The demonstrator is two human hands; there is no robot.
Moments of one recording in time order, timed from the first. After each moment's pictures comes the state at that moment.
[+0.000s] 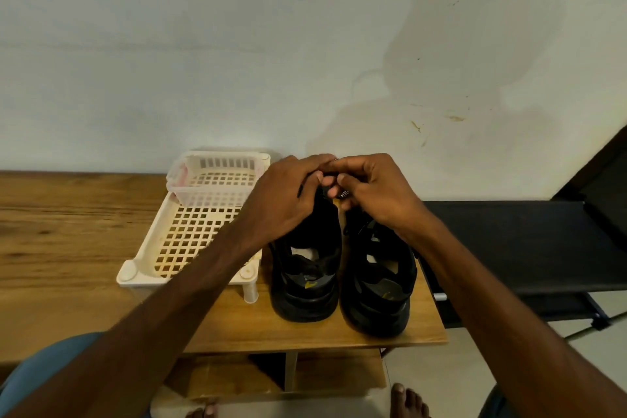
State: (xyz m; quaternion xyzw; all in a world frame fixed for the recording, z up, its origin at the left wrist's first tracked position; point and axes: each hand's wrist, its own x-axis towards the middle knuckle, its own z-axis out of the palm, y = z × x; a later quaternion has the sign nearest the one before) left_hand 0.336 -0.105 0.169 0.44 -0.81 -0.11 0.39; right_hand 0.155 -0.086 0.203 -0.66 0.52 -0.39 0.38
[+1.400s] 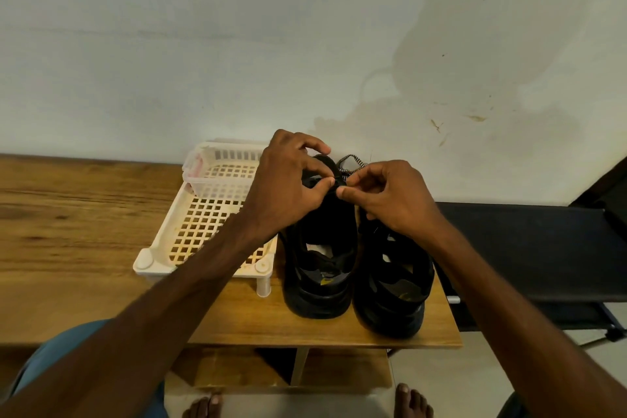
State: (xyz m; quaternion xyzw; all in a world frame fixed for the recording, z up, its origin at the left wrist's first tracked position) left_hand 0.354 -0.111 0.167 0.45 -0.78 -0.06 0.43; right_hand 0.155 -0.089 0.189 -0.70 0.58 -0.33 0.26
